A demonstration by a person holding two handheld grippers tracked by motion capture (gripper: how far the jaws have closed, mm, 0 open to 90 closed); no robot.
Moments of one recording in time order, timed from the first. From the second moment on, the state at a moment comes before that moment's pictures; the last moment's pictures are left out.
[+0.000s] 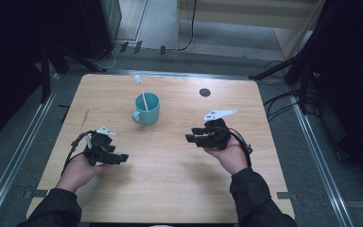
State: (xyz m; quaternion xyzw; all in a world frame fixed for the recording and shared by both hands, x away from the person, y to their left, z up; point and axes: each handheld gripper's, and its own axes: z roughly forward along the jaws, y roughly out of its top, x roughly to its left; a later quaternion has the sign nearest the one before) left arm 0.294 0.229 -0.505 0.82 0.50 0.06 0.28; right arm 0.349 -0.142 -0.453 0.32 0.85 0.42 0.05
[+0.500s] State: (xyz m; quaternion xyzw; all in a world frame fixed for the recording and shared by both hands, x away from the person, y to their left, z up) left arm 0.294 0.225 -0.505 0.82 0.49 0.05 0.29; right arm 0.337 -0.170 -0.463 0.34 0.84 0.42 0.04
